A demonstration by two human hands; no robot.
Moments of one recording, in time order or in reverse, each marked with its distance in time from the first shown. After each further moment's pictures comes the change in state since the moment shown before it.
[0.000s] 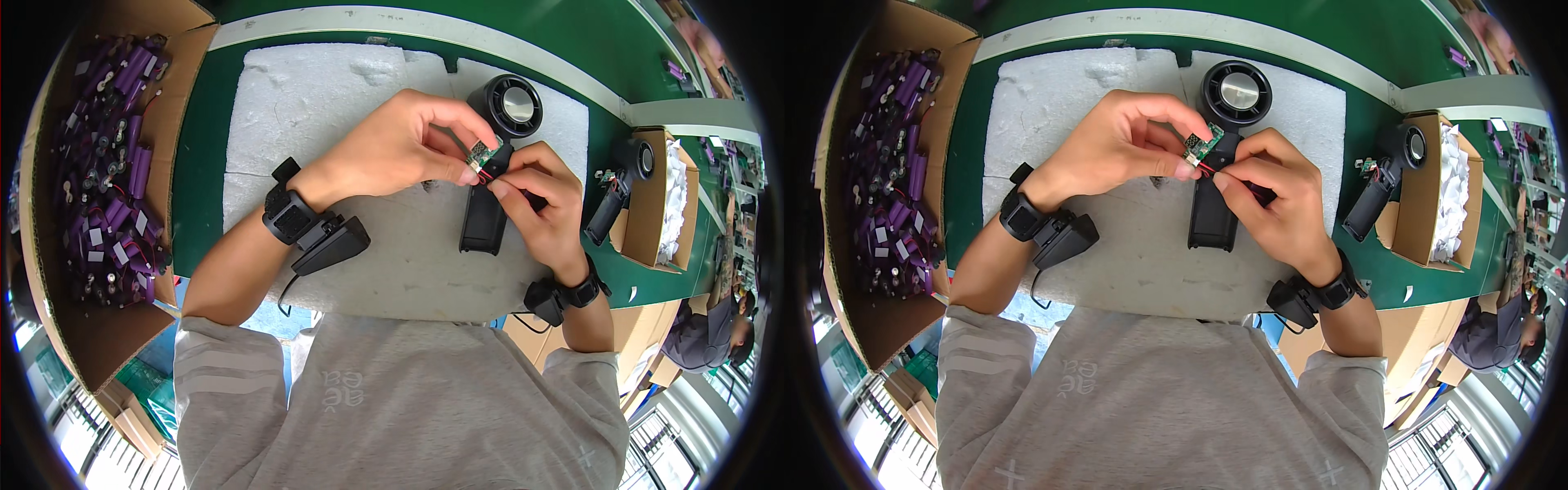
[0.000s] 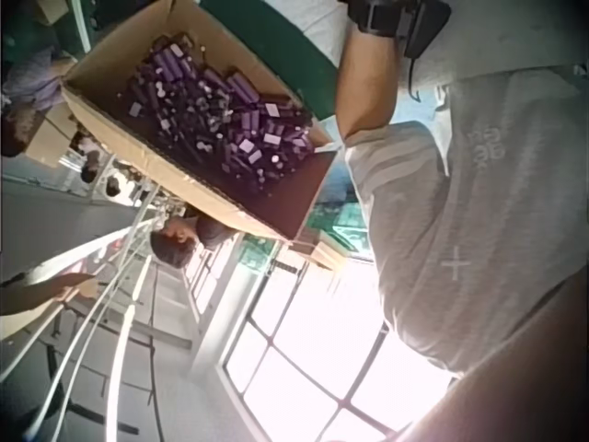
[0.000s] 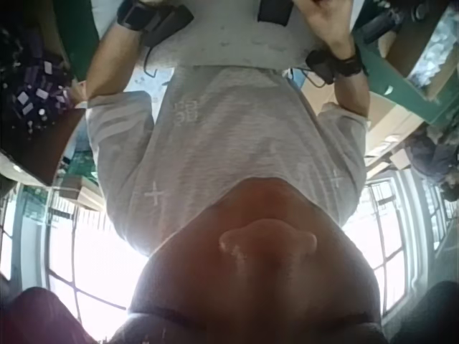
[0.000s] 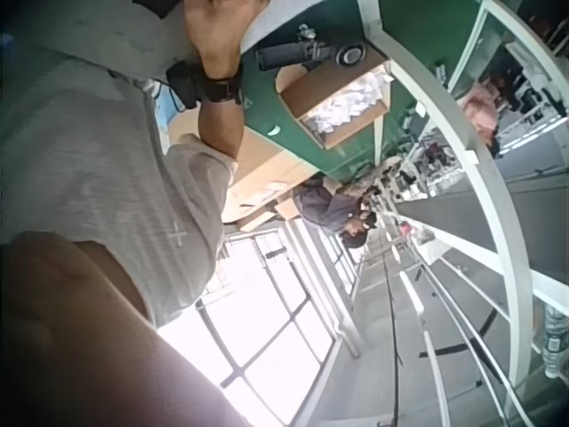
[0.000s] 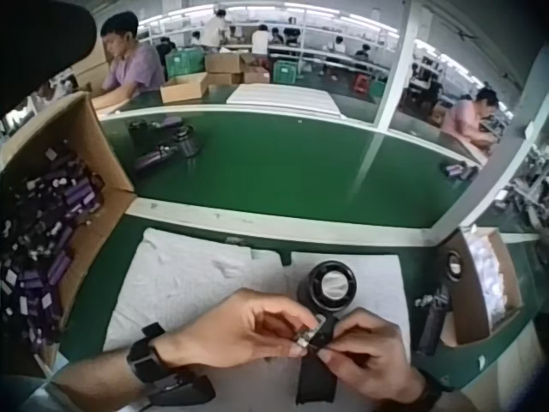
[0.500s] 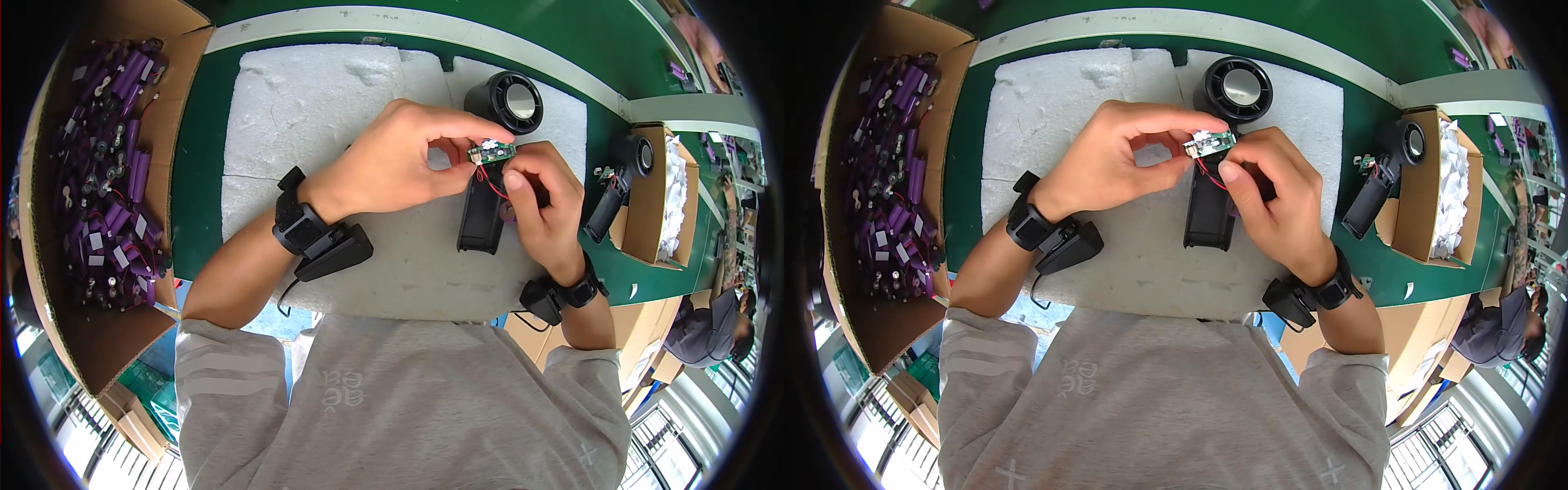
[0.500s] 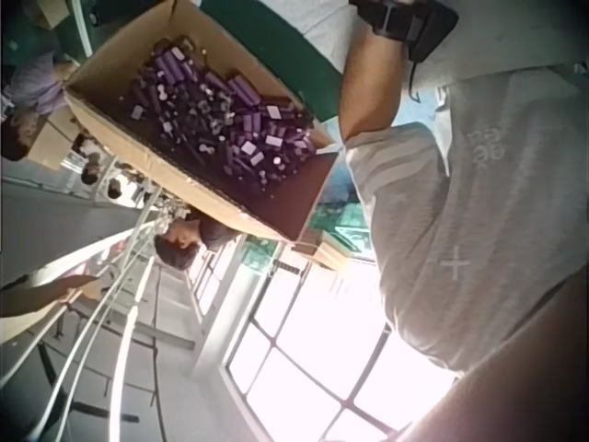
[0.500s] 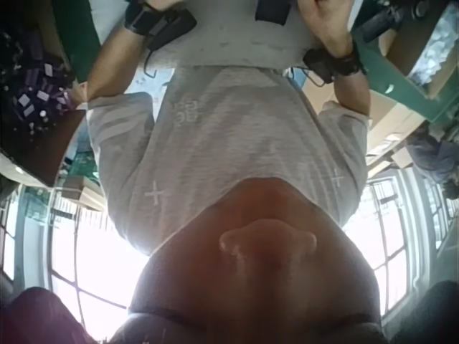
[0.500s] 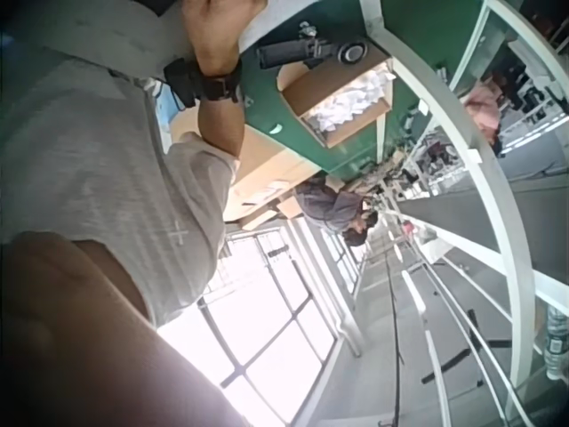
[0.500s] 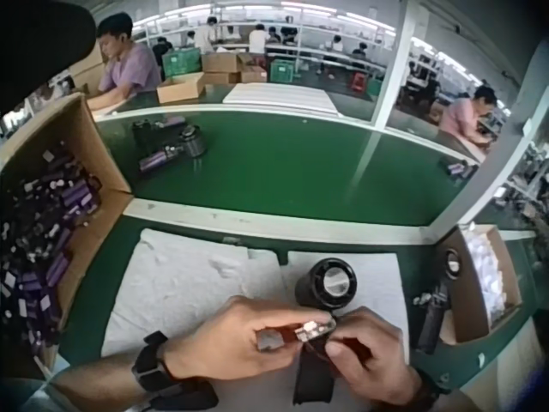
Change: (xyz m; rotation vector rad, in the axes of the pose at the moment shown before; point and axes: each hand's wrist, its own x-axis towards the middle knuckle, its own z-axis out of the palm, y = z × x) left_hand 0.002 -0.010 0.009 0.405 0.104 0.395; right_hand -0.002 -0.007 0.004 0.029 0.052 0.017
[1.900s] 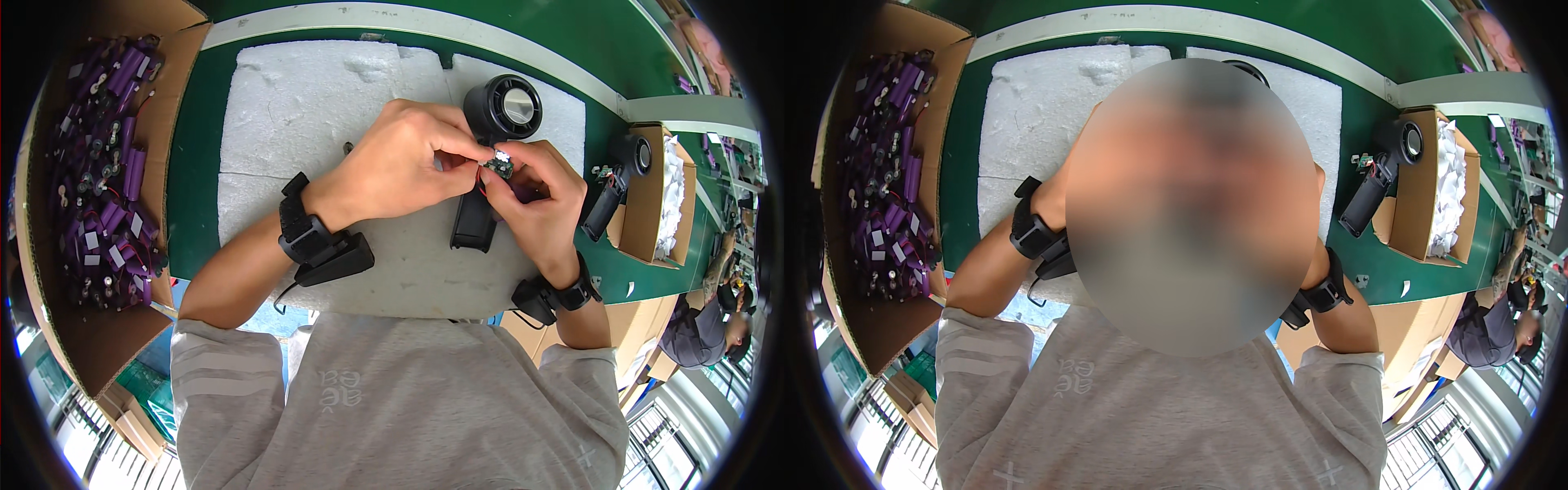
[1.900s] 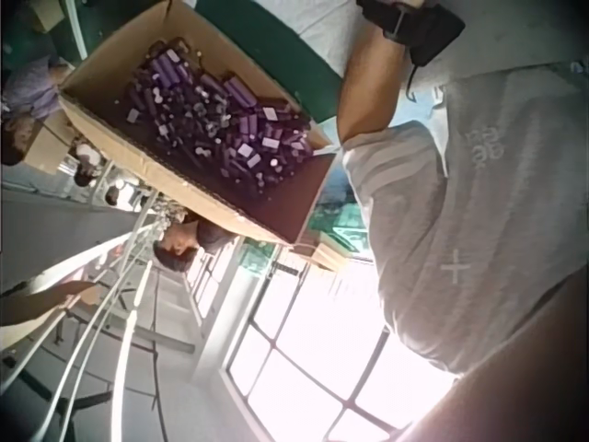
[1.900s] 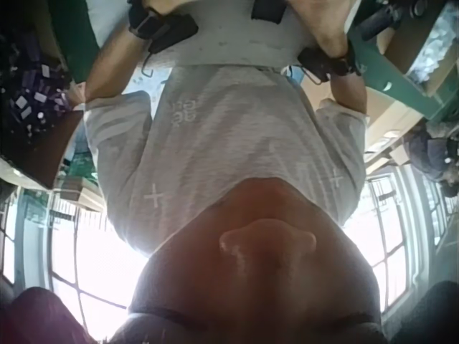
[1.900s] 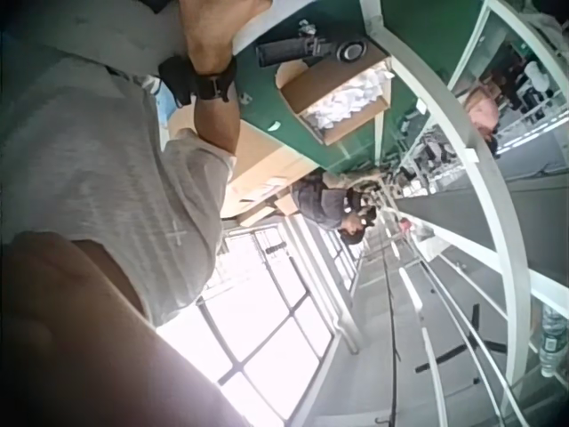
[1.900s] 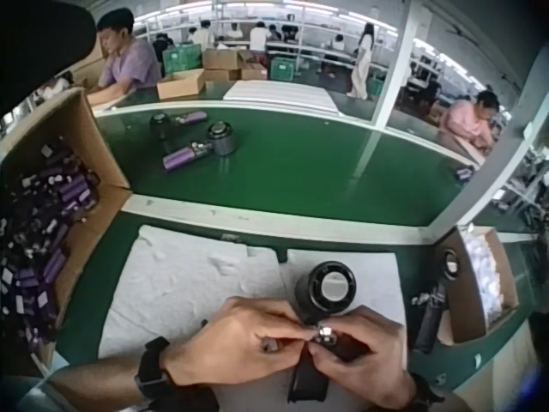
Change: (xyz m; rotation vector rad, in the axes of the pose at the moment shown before) left_hand -0.005 -0.003 0.005 0.157 0.067 0.037; right_hand 0.005 -0.001 0.010 -0.104 0.136 0.055
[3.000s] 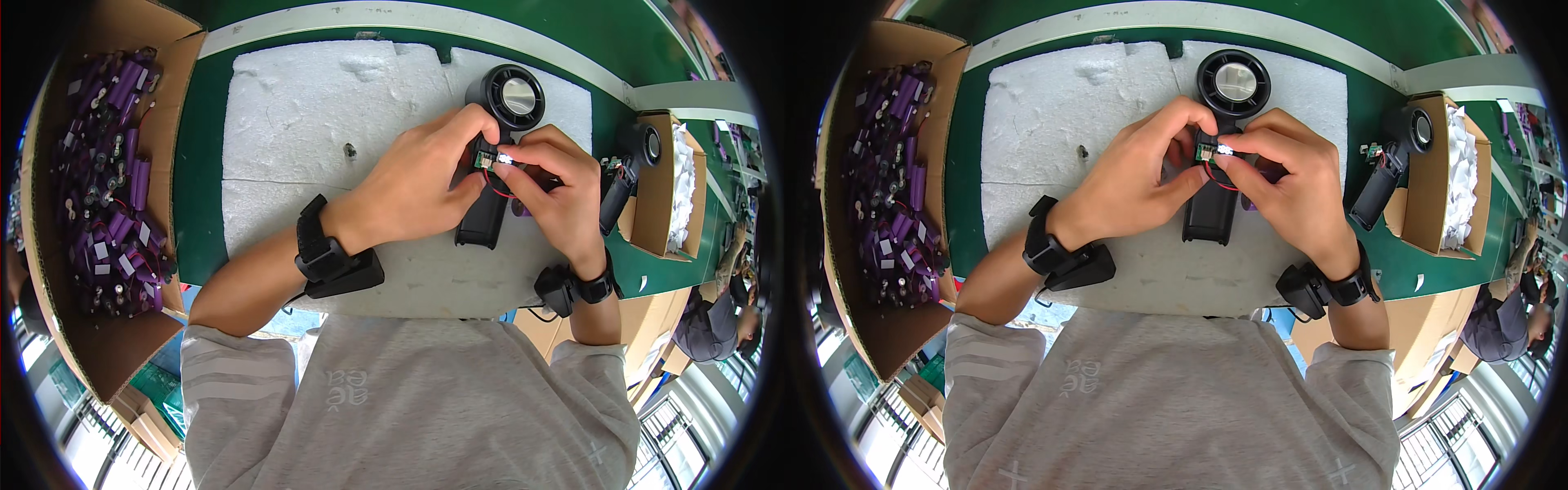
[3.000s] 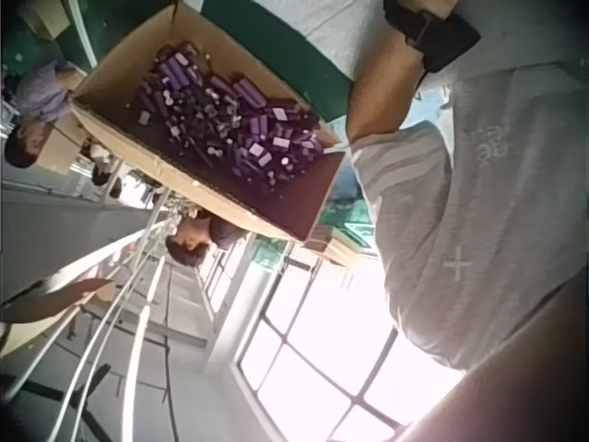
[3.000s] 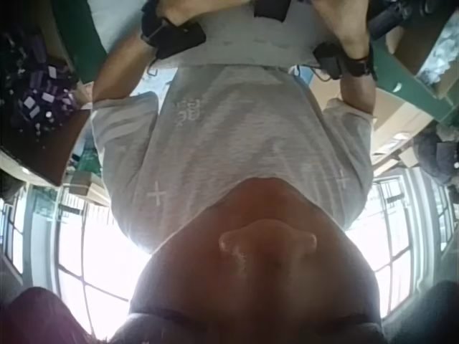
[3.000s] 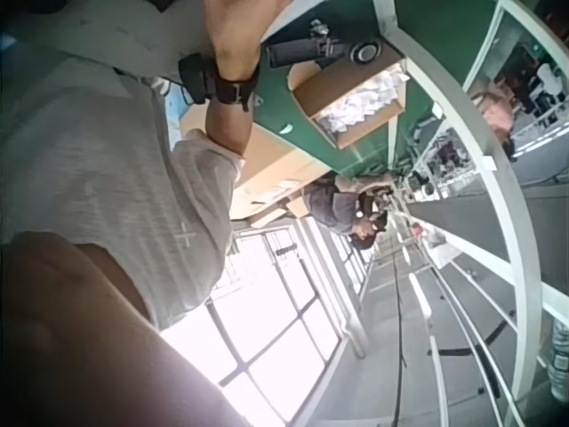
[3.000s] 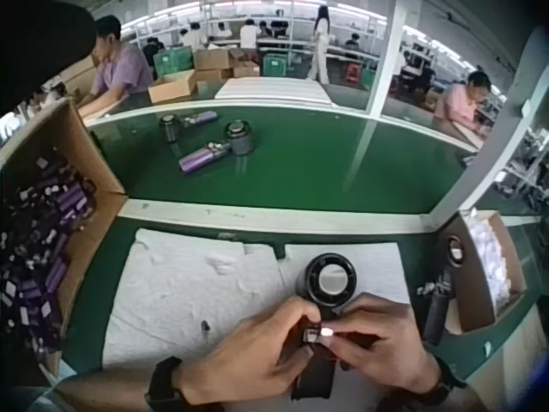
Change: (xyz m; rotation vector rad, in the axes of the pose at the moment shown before) left_hand -0.005 0.014 0.018 0.036 -0.046 -0.239; right_hand 0.007 0.002 -0.021 0.027 -0.184 0.086
